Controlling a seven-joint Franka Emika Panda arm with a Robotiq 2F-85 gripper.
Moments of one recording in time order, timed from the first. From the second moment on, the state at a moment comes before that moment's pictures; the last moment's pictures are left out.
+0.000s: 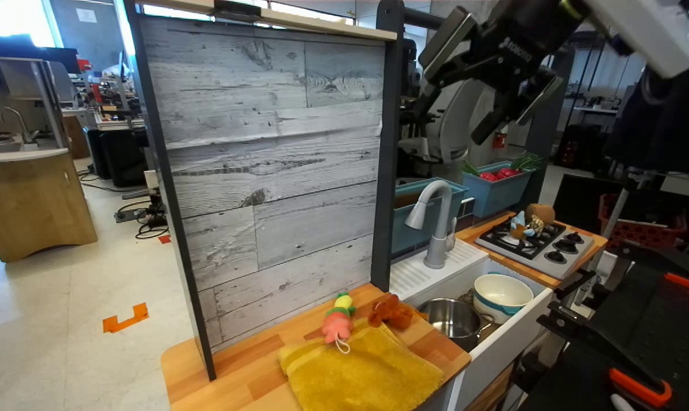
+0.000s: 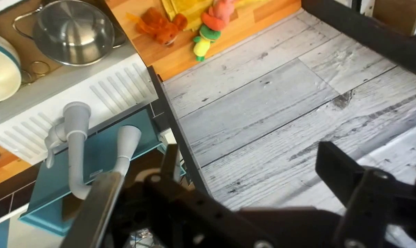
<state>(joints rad) 0.10 0.02 0.23 -2.67 0.16 3.24 0.54</state>
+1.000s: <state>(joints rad) 0.31 0.41 -0.05 -2.46 0.33 3.12 0.40</state>
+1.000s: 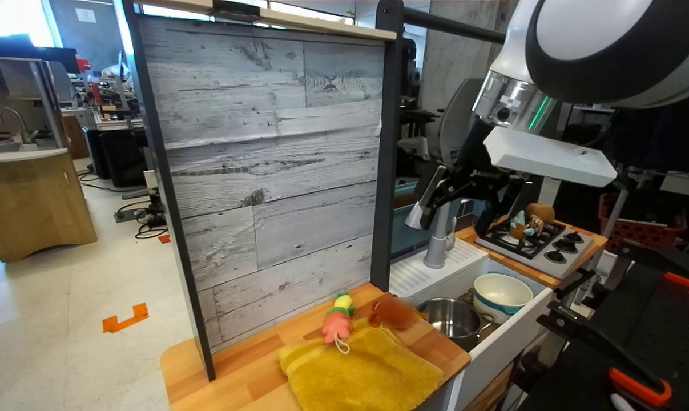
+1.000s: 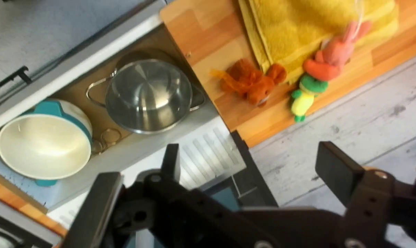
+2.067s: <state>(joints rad) 0.48 0.53 -0.16 -2.32 -0.08 2.86 0.58</state>
